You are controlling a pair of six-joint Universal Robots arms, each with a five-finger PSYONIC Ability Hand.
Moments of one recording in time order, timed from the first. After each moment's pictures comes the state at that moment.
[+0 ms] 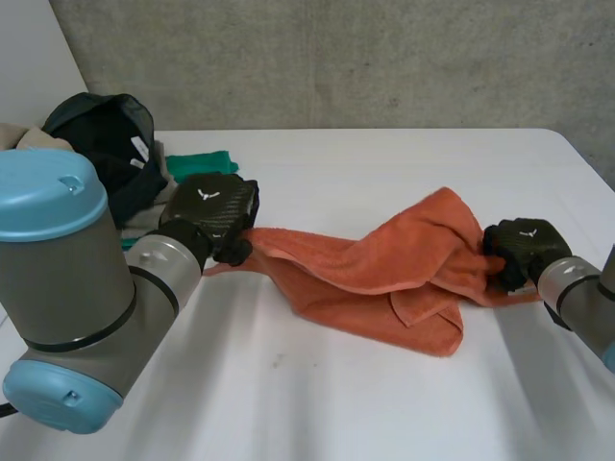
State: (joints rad) left arm 4.13 -1.84 -1.53 3.19 -1.63 3.31; right arm 1.66 -1.04 1.61 -0.19 1.34 2.77; left_hand 1.17 1.20 1.19 1.20 0.95; right_hand 1.02 1.04 1.03 1.03 0.86
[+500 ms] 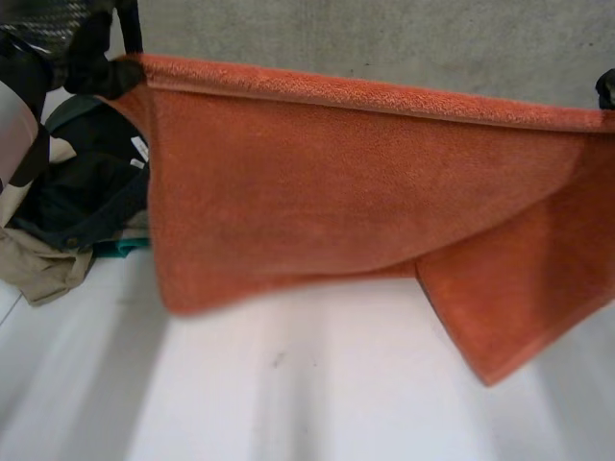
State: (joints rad) left arm 4.30 -1.50 -1.36 3.09 -1.59 3.41; right arm 1.60 -1.49 1.15 0.53 1.37 2.46; left_hand 1.17 1.20 1.19 1.20 0.95; right_hand 1.13 1.19 1.19 1.20 0.99
